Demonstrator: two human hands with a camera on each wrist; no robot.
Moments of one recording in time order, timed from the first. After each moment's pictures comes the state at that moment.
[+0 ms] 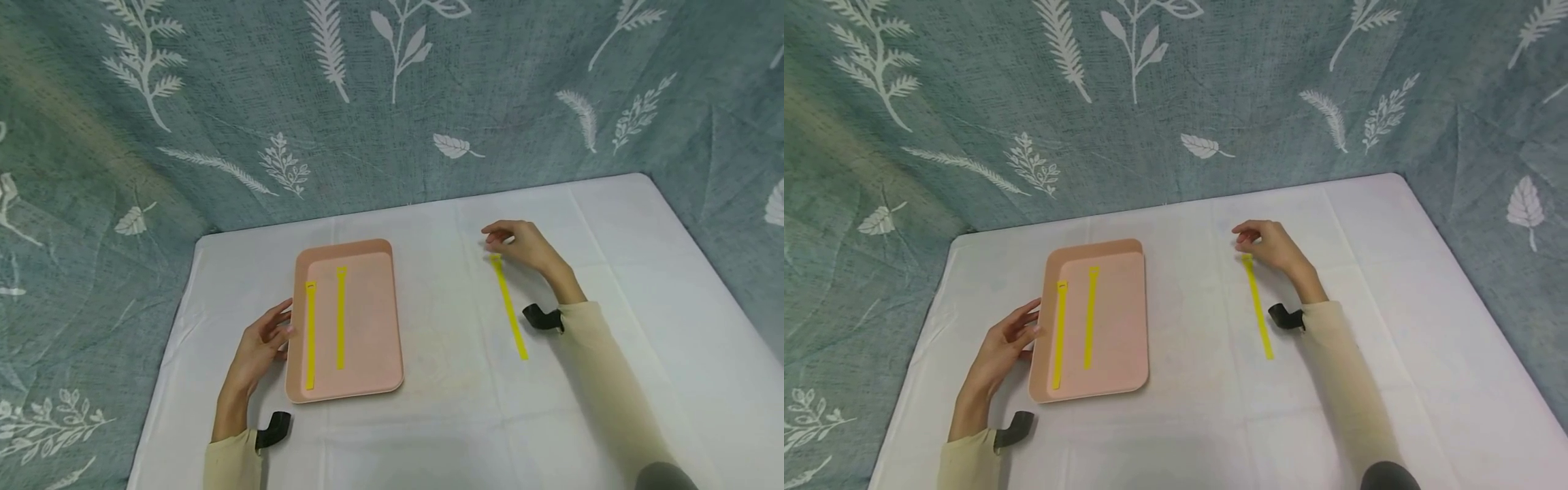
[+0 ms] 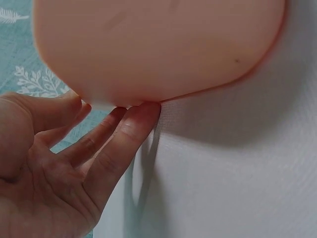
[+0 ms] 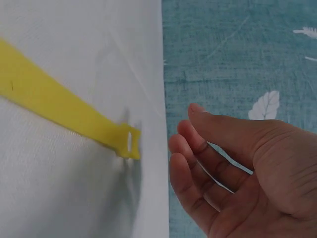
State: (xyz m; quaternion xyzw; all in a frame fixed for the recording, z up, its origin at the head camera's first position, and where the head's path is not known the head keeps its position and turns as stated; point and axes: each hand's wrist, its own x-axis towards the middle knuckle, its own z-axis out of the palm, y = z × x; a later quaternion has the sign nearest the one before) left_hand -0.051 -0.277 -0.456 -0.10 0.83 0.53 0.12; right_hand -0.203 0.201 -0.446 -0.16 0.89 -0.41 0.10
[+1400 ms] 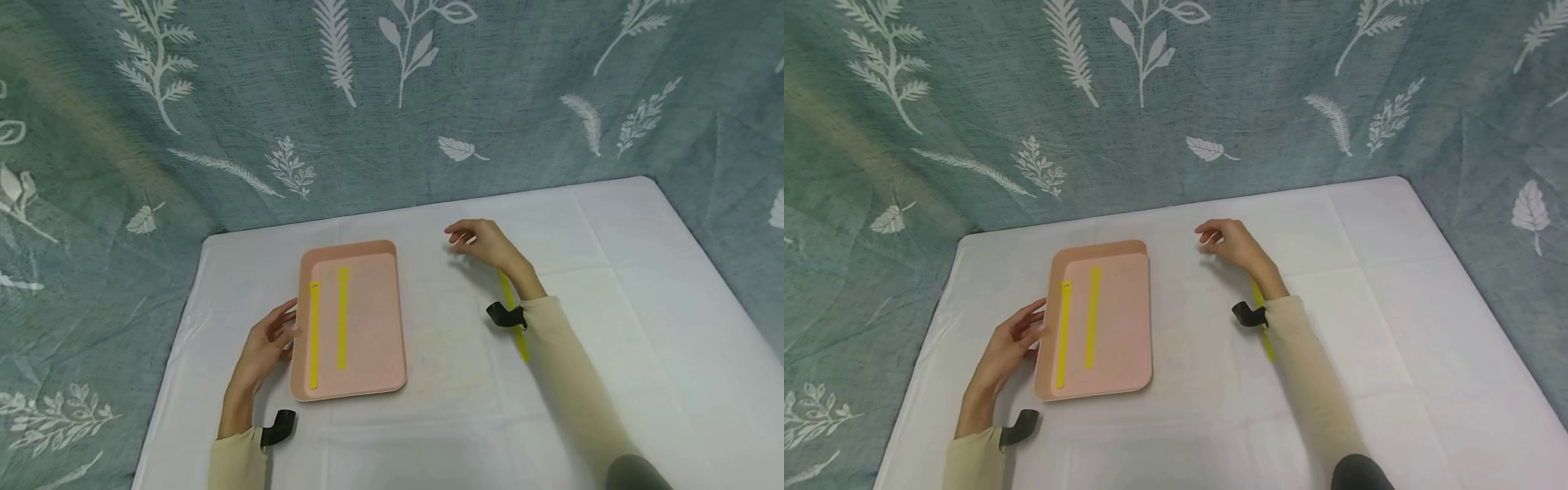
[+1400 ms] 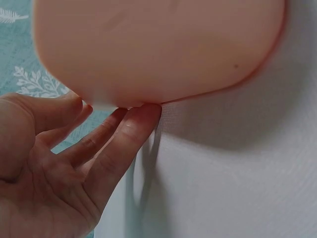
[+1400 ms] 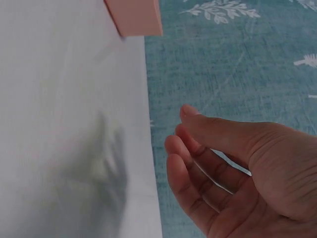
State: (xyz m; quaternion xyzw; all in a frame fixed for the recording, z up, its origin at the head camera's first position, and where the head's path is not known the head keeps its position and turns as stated) left_hand -0.051 -0.279 -0.453 -0.10 0.83 0.53 0.13; right_hand -0.212 0.133 -0.438 -0.21 0.86 -0.45 0.11
